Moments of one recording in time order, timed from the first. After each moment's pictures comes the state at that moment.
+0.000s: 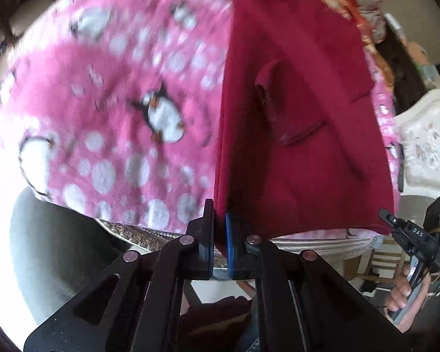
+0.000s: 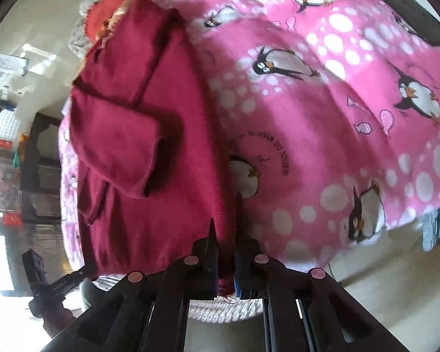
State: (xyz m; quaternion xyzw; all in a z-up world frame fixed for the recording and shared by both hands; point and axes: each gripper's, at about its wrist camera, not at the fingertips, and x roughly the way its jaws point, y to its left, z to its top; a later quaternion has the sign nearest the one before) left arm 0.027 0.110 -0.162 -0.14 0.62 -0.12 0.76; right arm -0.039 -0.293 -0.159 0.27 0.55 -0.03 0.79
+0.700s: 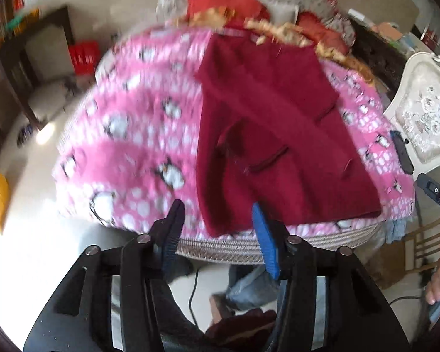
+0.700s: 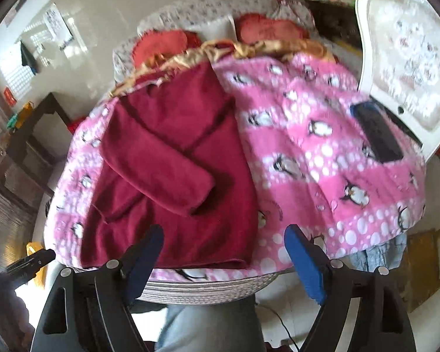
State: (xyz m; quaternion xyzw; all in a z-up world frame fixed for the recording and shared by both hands) left arm -0.046 0.084 -0.061 0.00 0.48 -0.10 0.87; right arm -0.081 -0.223 -0.047 0.12 0.43 -0.08 0.89
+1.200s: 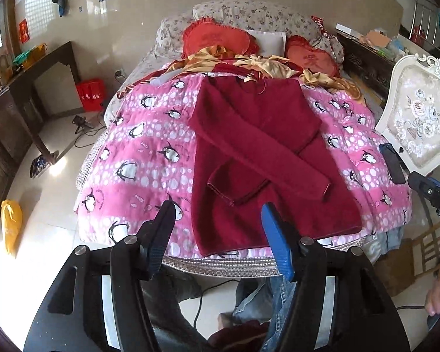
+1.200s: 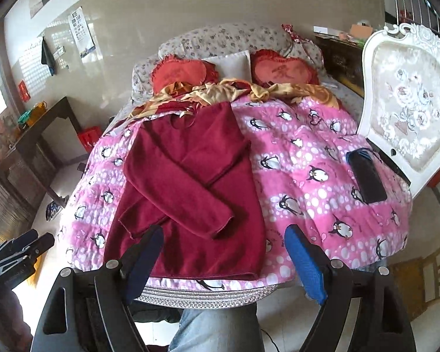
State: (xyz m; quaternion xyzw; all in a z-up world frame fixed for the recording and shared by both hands) left arm -0.067 0.067 -0.002 0.03 0.42 -0.09 0.90; right arm -0.101 -0.187 0.015 0.07 0.38 -0.07 0.92
